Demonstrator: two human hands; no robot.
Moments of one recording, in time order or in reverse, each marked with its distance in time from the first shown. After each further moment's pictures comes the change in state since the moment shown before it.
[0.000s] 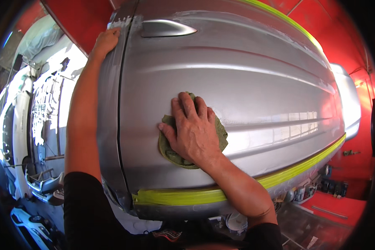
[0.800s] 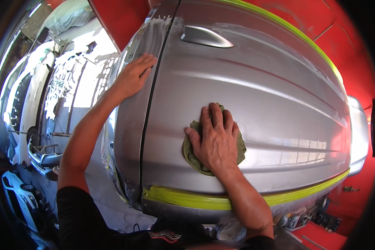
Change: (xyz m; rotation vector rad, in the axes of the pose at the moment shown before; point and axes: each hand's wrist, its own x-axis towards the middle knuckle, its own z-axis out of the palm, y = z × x) left_hand -0.159 0.007 -0.025 -0.079 0.016 0.431; right_hand 0.002 -0.006 -0.003 -0.050 -0.040 0.028
